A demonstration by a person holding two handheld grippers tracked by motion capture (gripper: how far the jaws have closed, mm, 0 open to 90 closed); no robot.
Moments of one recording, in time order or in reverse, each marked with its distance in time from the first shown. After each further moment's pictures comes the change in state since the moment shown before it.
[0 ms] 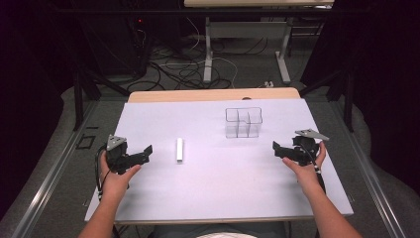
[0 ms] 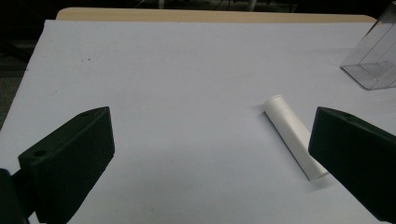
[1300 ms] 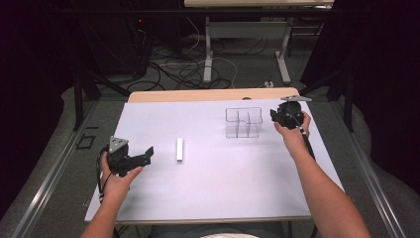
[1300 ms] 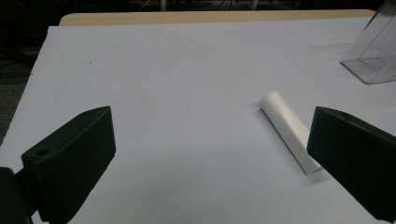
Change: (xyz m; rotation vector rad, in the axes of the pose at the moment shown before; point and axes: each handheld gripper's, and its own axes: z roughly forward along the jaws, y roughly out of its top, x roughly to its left) left arm -0.007 -0.003 -0.005 0.006 0.018 0.024; right arm 0.014 0.088 0.060 0.010 -0.013 -0.111
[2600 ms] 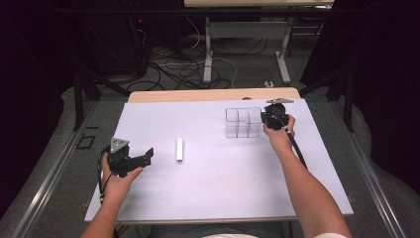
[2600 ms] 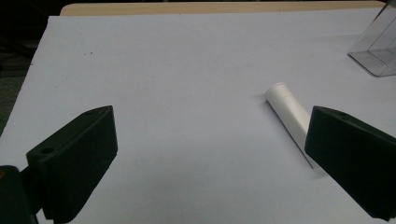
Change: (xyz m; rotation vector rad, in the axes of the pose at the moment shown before) left arm 0.001 -0.004 0.003 0.024 0.009 -0.005; right arm 0.026 -0.011 0.036 0.049 0.018 0.002
